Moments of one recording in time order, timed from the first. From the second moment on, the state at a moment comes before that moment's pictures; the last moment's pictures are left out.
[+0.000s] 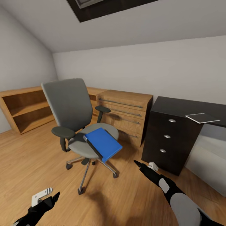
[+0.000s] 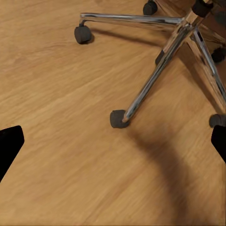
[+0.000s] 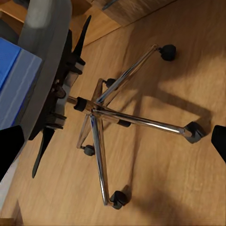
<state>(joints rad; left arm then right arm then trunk) 0.01 0.08 0.26 -1.36 0.37 0.39 -0.03 -0.75 0.02 -0.77 -0.28 0.07 0.21 0.68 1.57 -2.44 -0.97</state>
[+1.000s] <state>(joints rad) 0.01 0.08 0.30 -1.26 0.46 0.43 -0.04 -0.75 0.00 -0.76 -0.29 0.08 0.21 1.01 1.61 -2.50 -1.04</state>
